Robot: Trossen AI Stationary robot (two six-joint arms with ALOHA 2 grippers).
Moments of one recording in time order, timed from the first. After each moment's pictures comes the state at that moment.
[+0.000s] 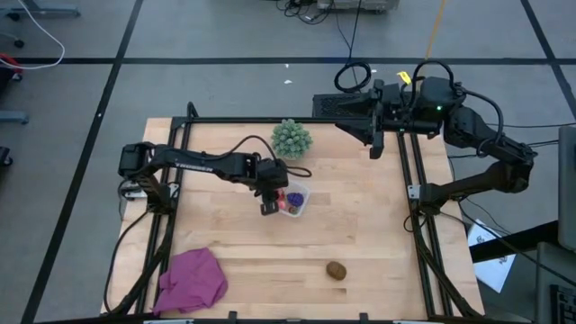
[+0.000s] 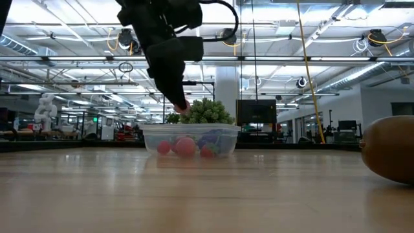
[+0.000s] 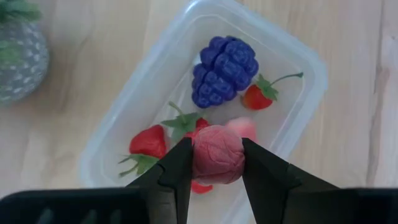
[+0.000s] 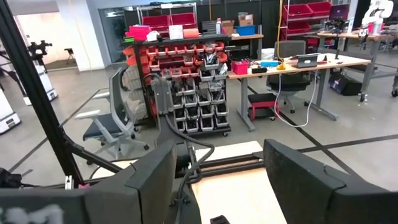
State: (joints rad) left arm 0.07 1.72 1.23 -0.61 0.01 -0.07; right arm -0.22 1.16 1.56 -0.45 -0.10 0.09
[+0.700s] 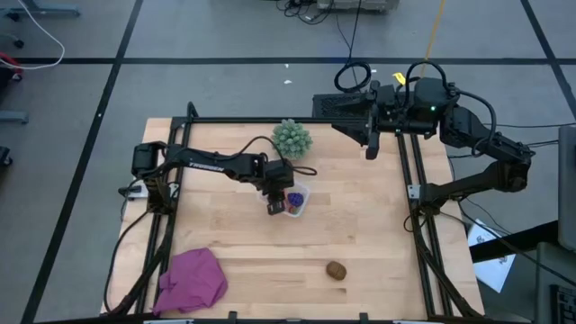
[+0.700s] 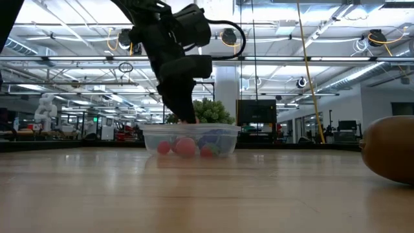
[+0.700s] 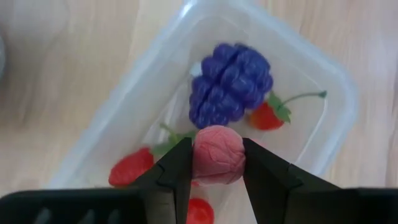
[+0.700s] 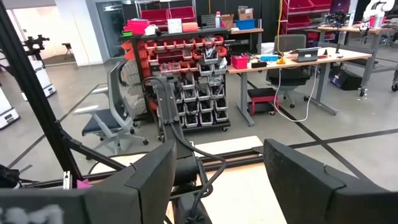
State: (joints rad) left arm 0.11 1.82 1.23 -0.52 0.08 -0.08; right arm -0.22 1.18 1.57 -0.46 -0.10 0.09
